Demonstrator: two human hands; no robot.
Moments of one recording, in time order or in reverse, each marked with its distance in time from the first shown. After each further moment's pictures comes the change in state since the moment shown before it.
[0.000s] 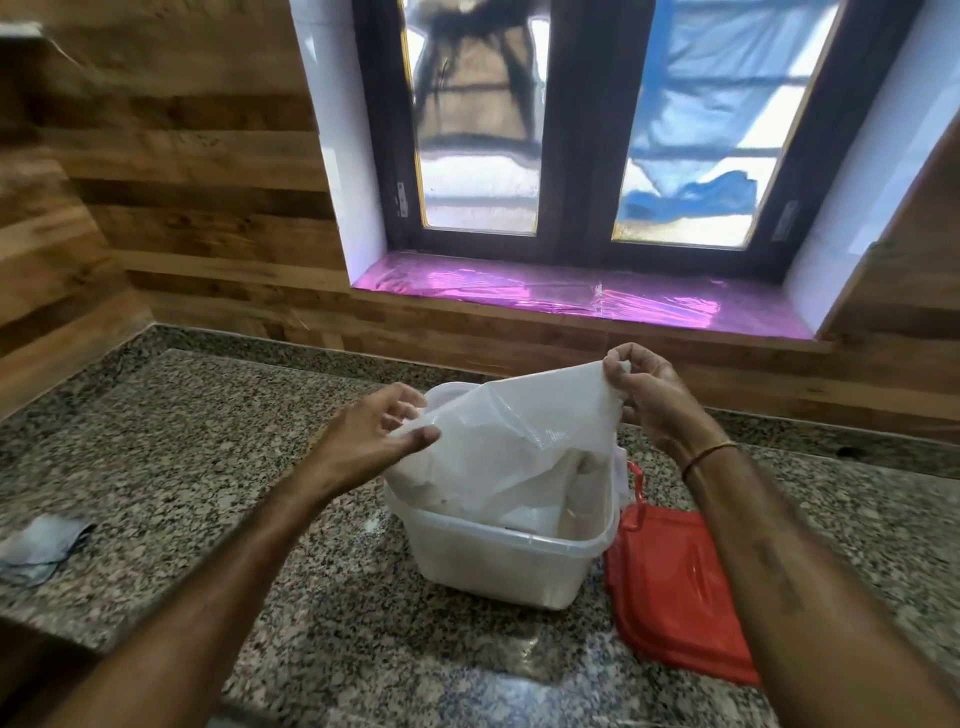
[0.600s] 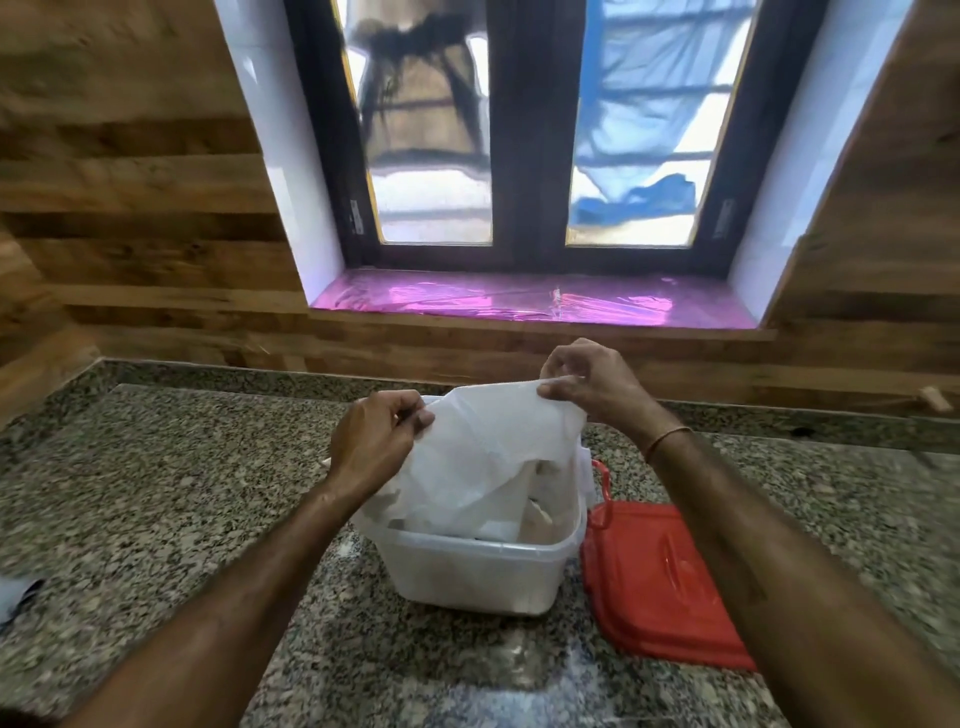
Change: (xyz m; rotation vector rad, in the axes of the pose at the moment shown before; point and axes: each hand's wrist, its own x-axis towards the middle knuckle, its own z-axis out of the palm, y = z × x) left_hand 0.033 0.033 0.046 0.217 0.295 0.087; right_hand -0.007 -0.024 0.004 -0.895 -0.006 -0.324
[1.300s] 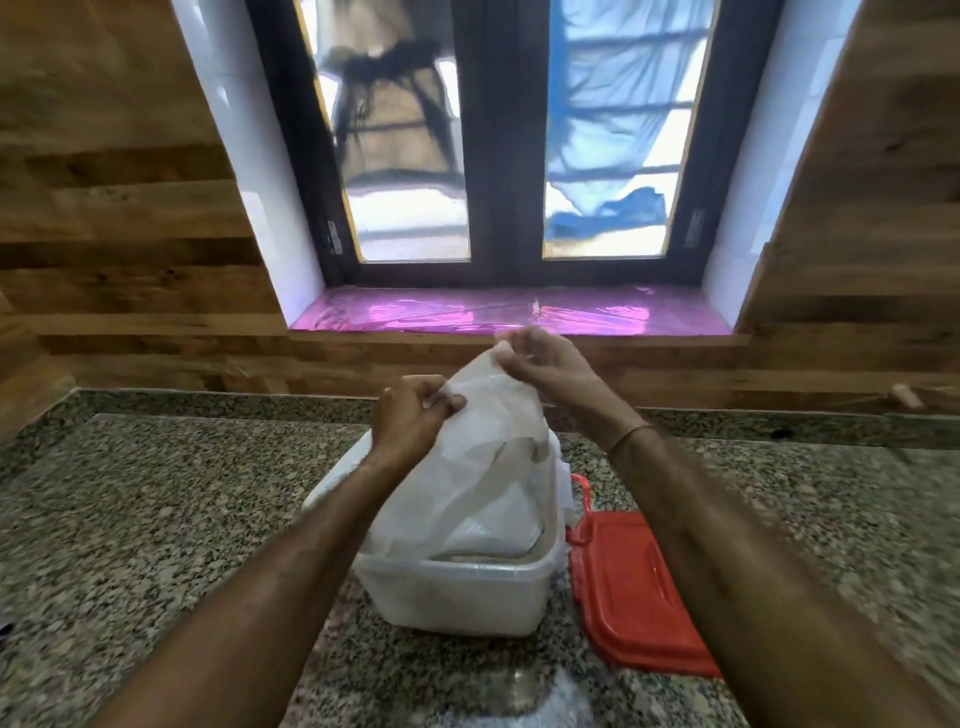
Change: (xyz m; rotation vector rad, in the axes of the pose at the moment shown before) left_hand 0.032 0.054 0.026 -0.321 -0.106 -0.046; right_hand 0.006 -0.025 -0.001 0.622 -0.079 -0.035
